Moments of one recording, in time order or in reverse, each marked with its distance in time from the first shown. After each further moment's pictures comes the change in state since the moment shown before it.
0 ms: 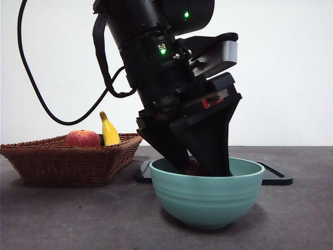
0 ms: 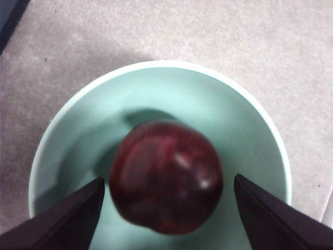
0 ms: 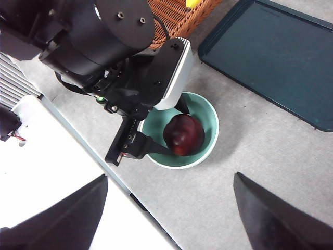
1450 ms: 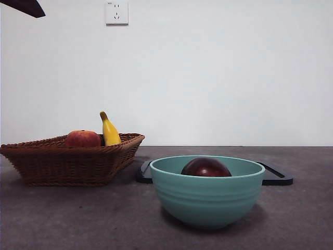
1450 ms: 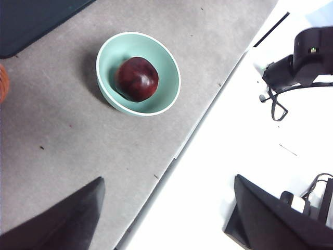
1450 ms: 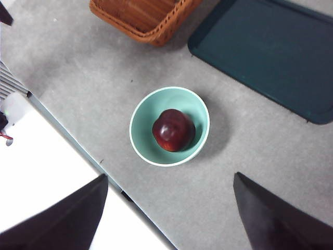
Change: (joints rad) left arm 0.483 -0.641 0.016 -0.633 0.476 0.035; right arm 0.000 0.046 0.000 0.003 0.032 0.000
